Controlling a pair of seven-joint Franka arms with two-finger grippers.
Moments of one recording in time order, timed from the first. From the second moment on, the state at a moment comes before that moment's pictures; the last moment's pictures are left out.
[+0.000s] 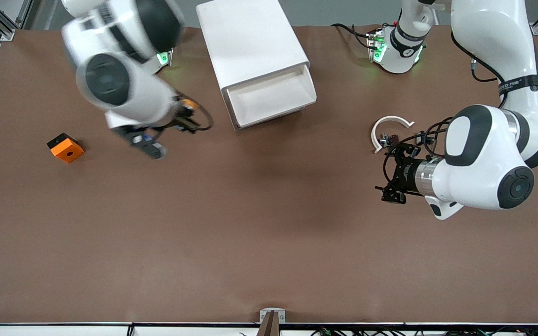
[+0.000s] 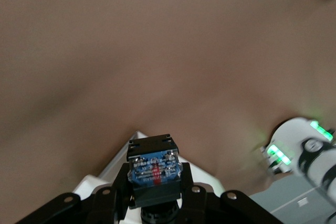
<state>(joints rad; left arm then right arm) -0.45 0.58 0.33 -1.20 -0.50 1.41 -1.39 0.43 0.34 -0.05 -1.28 0.17 1.29 0.91</state>
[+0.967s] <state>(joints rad) -0.53 0.49 0.32 -1.20 -0.33 1.46 -0.83 -0.04 0.31 -0.05 -1.83 -0.03 1.95 -0.04</state>
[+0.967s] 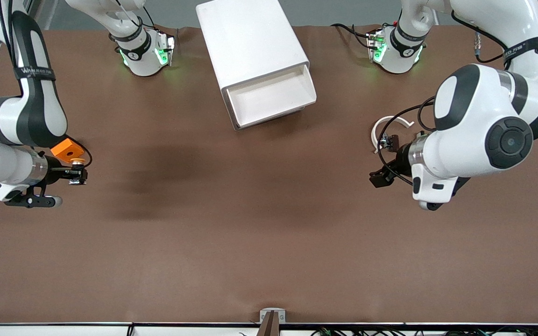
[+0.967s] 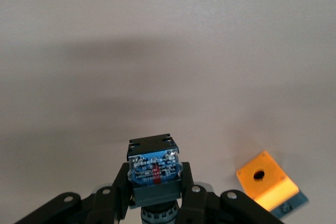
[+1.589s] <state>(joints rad) -0.57 0.49 0.20 -1.30 -0.31 1.60 -0.67 -0.09 0.30 -0.05 -2.11 -0.09 2.33 -0.05</state>
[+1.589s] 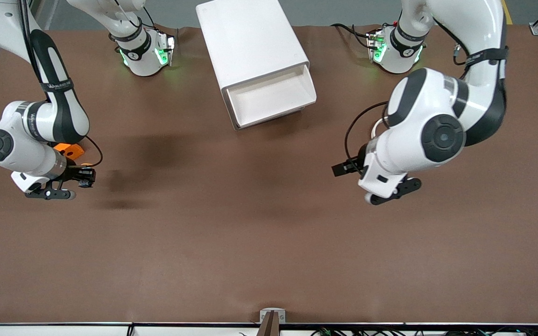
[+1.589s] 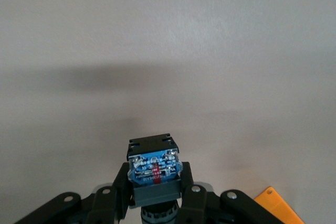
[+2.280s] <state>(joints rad) -0.58 0.29 -0.05 -1.80 -0.27 1.93 -0.67 -0.15 0.31 -0.05 -2.25 -0.09 2.52 -0.02</state>
